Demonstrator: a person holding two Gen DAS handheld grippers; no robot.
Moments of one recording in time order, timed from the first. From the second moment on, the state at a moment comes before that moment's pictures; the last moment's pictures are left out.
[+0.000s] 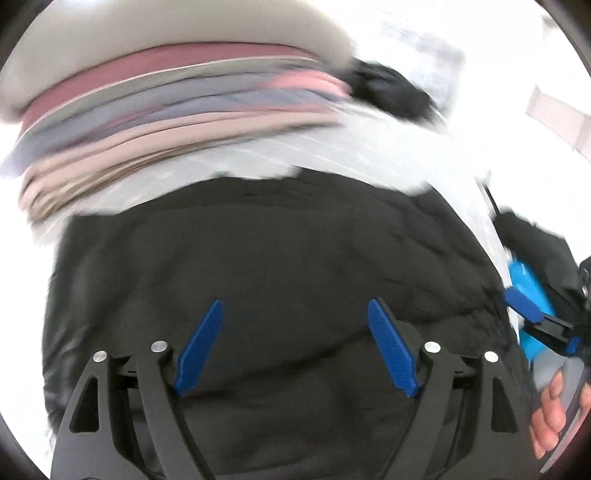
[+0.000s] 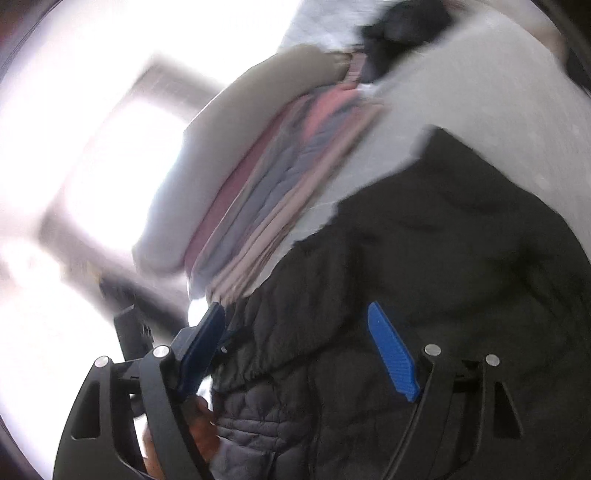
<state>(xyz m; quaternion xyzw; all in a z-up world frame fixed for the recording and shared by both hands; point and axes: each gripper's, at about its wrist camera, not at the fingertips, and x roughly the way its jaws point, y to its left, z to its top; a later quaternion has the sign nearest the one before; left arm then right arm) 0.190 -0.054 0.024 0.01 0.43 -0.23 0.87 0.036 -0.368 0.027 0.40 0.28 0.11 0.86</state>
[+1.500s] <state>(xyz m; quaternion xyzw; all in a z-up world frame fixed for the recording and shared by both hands) -0.095 0.263 -0.074 -0.28 0.57 -0.14 0.76 -0.210 -0.501 -0.065 0.47 0.47 0.18 0.73</state>
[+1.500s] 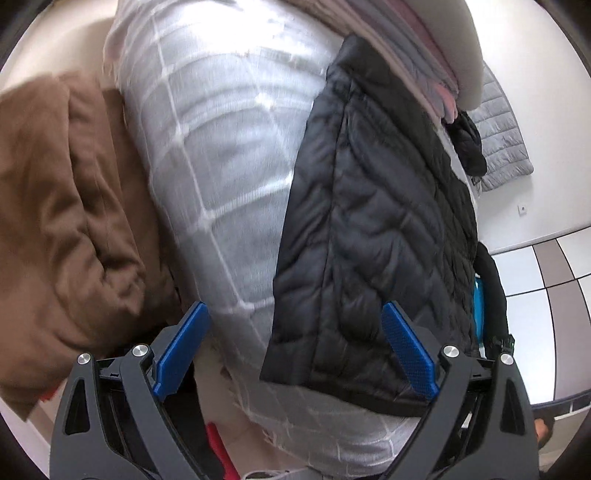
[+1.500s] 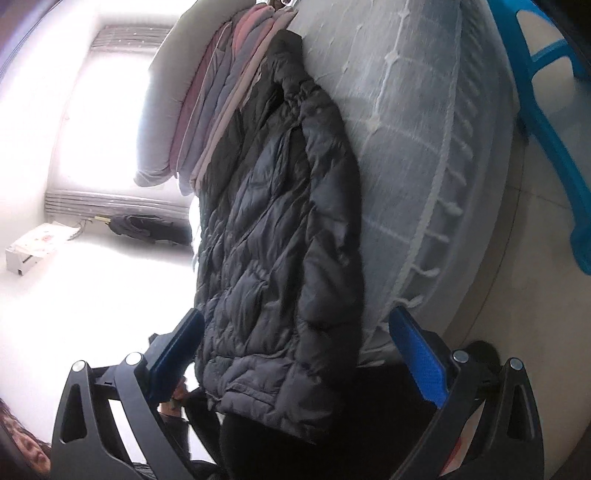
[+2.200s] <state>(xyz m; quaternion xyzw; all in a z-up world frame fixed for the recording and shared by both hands) -0.114 0.201 -0.064 -0.28 0.56 -0.22 0.75 -0.219 -0.477 -0.077 0.50 0.43 0.20 0.72</state>
